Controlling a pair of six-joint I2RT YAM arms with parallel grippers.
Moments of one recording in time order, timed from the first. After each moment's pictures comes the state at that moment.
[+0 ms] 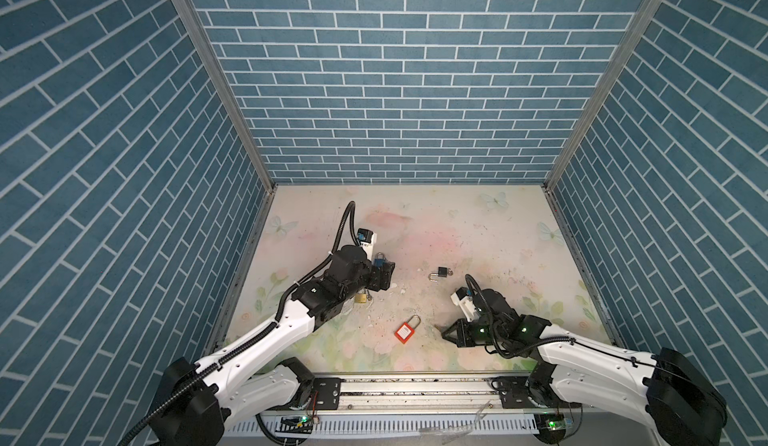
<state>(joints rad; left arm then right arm) -0.66 1.05 0.69 -0.20 -0.05 -0.37 0.89 1.02 0.30 -0.13 -0.42 0.85</state>
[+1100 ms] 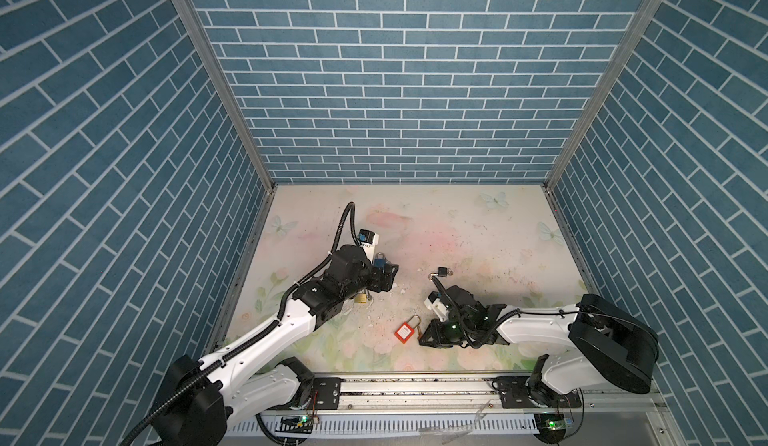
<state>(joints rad) -0.65 1.07 0.68 -0.17 0.04 -0.39 1.00 1.45 0.47 0.06 -0.50 0.89</state>
